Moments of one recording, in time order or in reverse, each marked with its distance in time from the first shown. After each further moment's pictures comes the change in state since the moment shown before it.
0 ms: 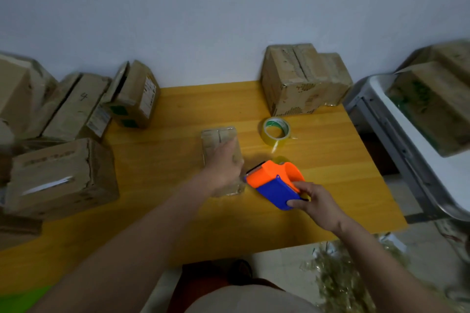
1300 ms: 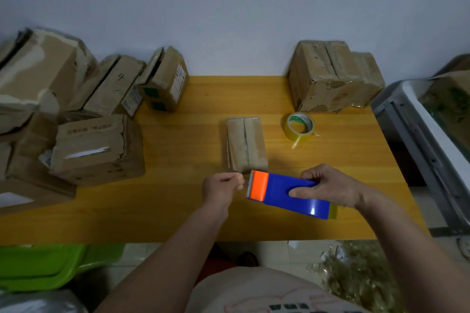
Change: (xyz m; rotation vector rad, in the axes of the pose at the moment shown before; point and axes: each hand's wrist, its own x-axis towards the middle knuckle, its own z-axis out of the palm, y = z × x) left_hand -0.059 -0.057 0.044 -0.937 0.424 -0.545; right_hand 0.006 -0.072 -0.004 -0.131 -0.384 0.117
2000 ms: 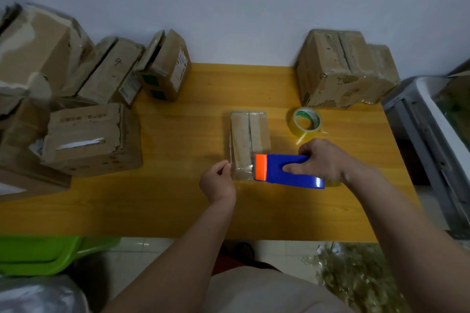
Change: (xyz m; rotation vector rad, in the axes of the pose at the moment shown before) left_hand 0.037 -0.017 0.018 0.100 0.345 0.219; right_hand 0.051 -0.034 -0.018 -0.527 0.146 0.094
